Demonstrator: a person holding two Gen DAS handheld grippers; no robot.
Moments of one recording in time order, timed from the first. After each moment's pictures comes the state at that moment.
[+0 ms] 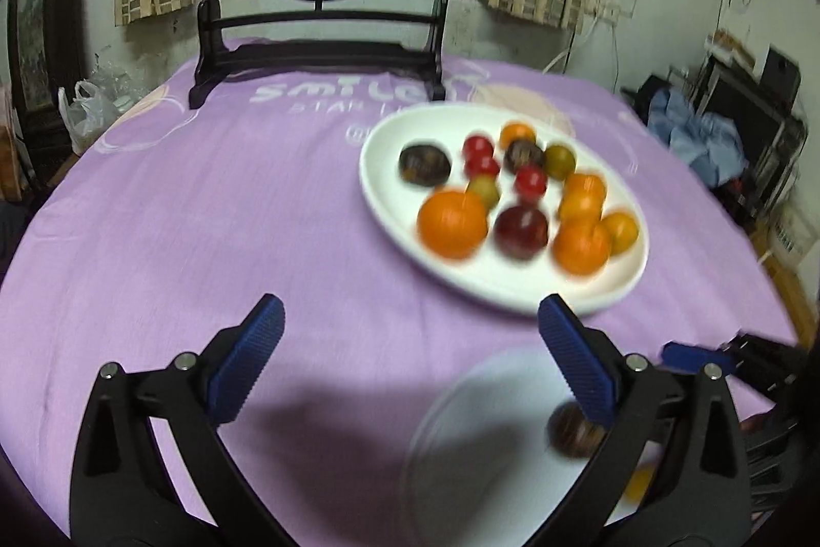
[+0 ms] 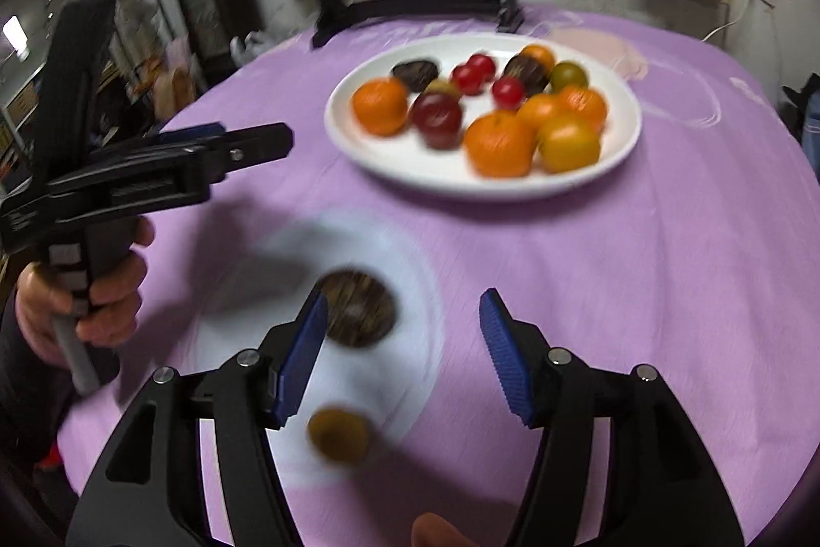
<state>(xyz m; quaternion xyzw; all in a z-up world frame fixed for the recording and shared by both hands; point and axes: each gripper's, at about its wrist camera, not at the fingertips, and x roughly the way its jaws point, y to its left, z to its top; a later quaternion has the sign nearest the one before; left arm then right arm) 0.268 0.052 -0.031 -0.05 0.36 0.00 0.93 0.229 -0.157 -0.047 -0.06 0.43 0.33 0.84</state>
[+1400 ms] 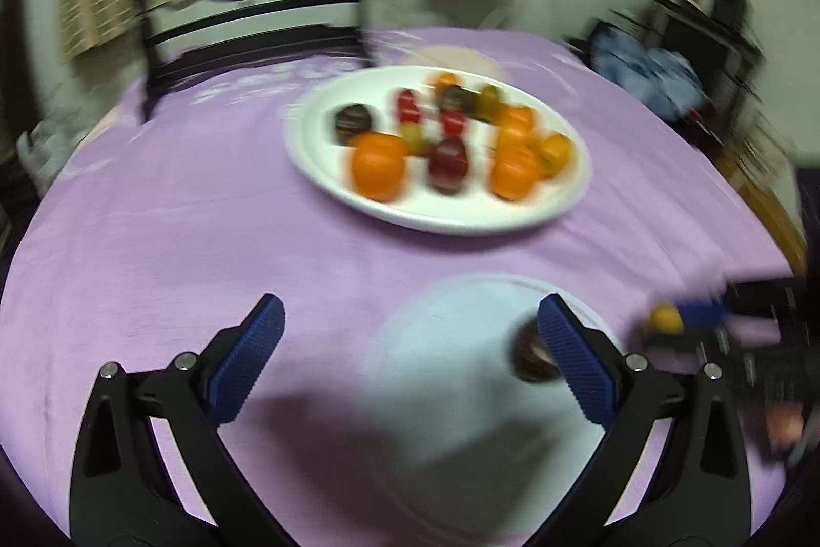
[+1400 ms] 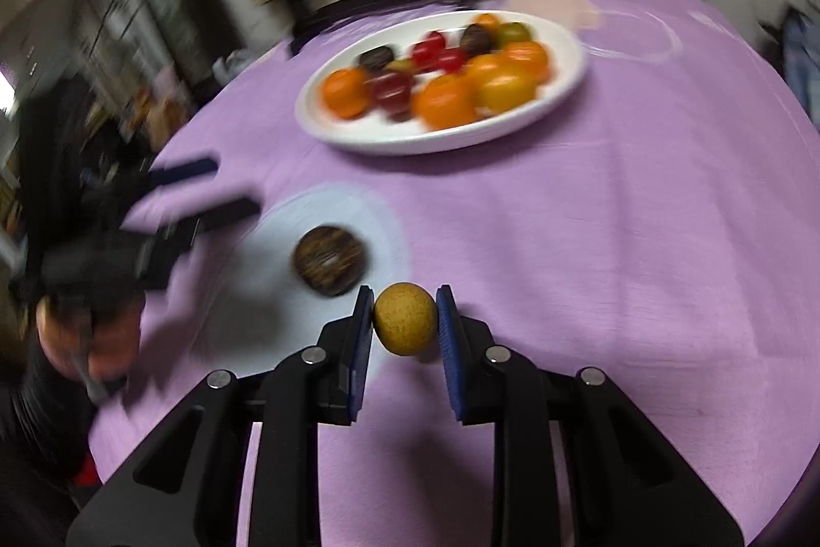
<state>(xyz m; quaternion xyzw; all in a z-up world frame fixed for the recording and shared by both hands) 0.242 0.019 -0.038 0.01 0.38 -0.09 0.92 0.223 -0.204 -0.051 0.03 0.46 0.30 0.84</state>
